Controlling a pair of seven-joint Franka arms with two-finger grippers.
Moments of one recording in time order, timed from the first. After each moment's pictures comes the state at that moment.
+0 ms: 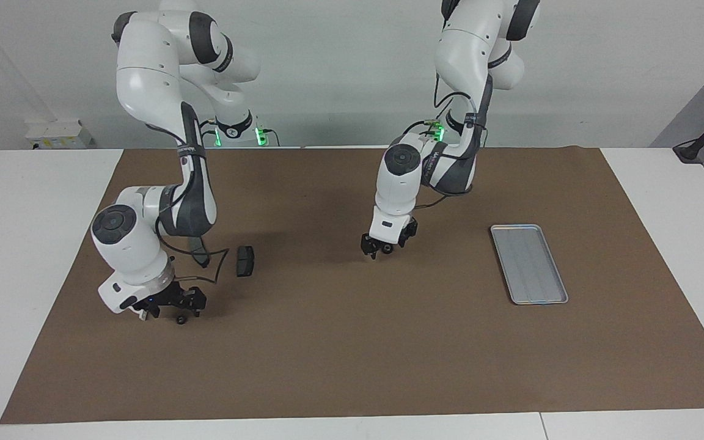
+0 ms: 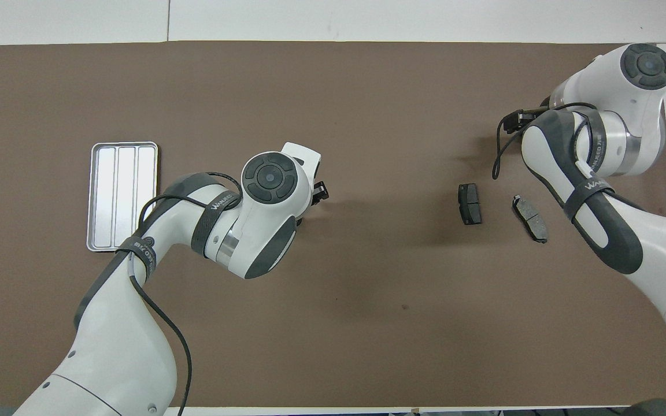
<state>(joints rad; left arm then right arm) -0.58 0.40 -0.04 -1.85 0.02 2.27 -0.96 -0.02 0.58 0.00 -1.57 -0.04 2.22 0.03</state>
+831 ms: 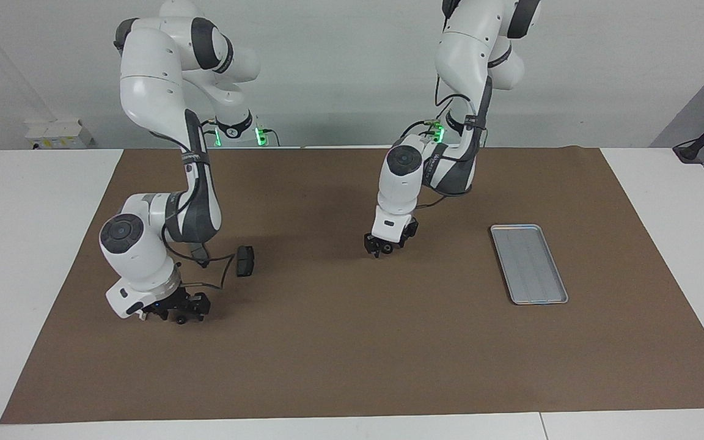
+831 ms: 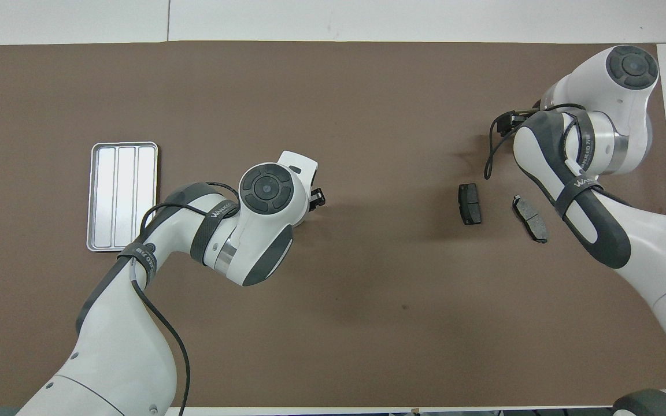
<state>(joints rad) -0.58 0.38 -0.04 -1.92 0.02 2.32 -0.97 -0.02 0.62 -0.01 -1.55 -0.04 2.23 0.05</state>
